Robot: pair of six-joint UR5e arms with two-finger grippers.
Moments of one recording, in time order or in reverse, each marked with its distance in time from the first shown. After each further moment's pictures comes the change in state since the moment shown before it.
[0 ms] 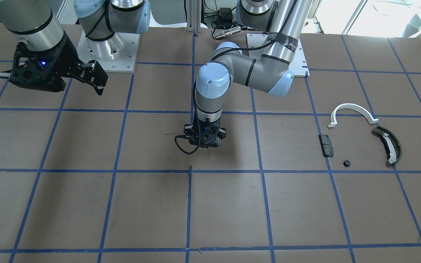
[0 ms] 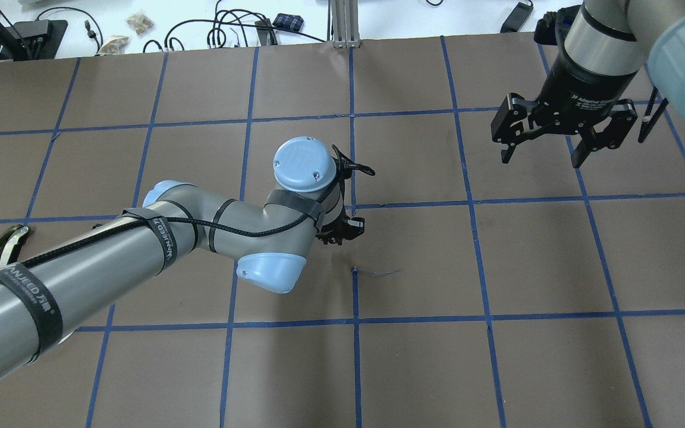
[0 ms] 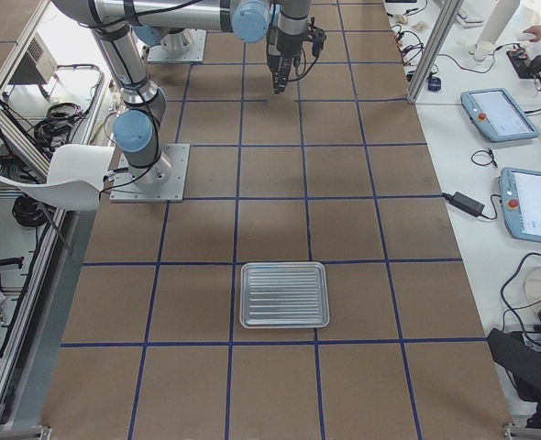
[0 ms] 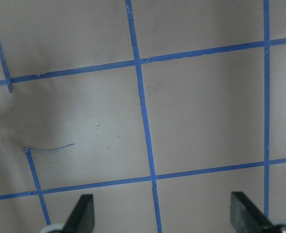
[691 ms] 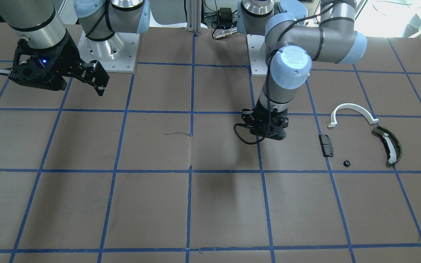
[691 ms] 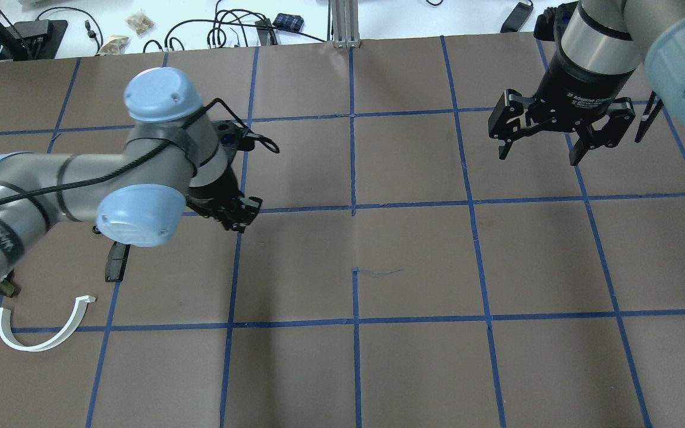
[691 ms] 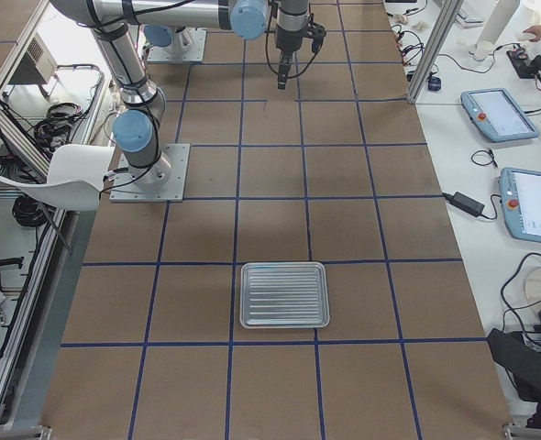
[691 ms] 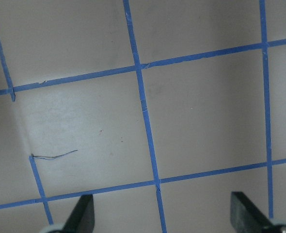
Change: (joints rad) left arm 0.359 0.242 -0.001 -0.437 0.046 0.498; right arm 0.010 -0.004 0.002 -0.020 -0.002 0.037
